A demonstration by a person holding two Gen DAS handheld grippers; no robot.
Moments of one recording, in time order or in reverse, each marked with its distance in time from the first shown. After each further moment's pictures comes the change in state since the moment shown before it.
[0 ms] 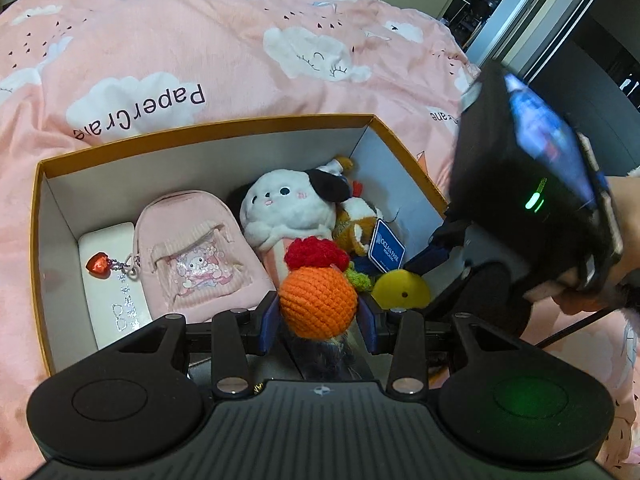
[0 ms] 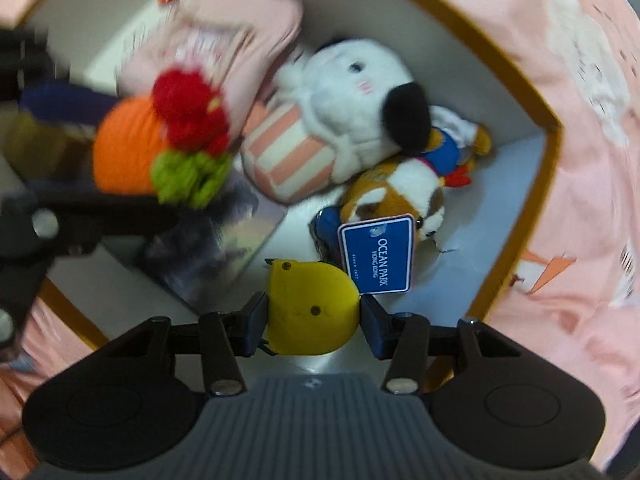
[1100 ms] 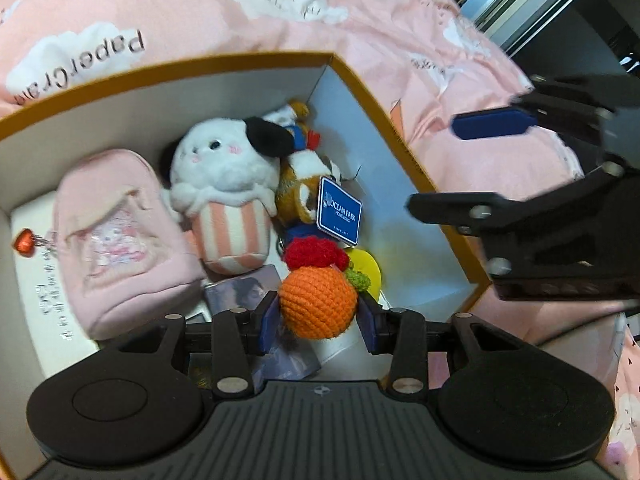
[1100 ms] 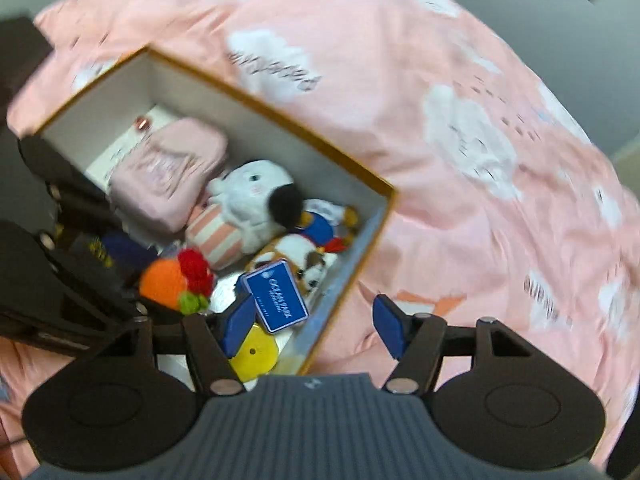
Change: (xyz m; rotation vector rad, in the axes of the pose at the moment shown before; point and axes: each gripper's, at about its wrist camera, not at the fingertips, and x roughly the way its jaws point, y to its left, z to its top) left arm 0.049 -0.034 0.013 -0.010 0.188 -0.042; right arm -0.078 -0.032 -0.079 0.135 -0.456 -0.132
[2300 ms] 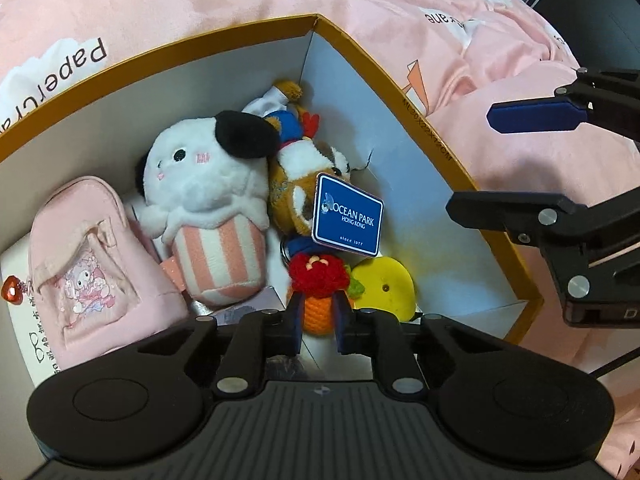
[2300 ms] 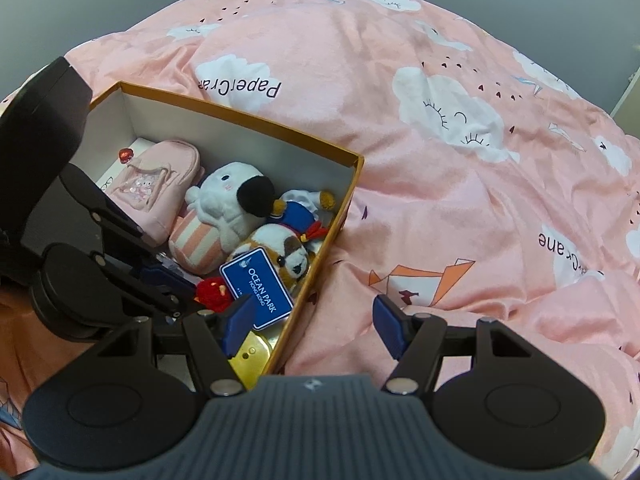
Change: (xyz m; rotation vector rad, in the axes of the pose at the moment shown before) left arm 0.036 -0.023 0.015 0.113 0.077 0.140; right arm 0.019 -0.033 -0.035 0.149 -0.102 0.084
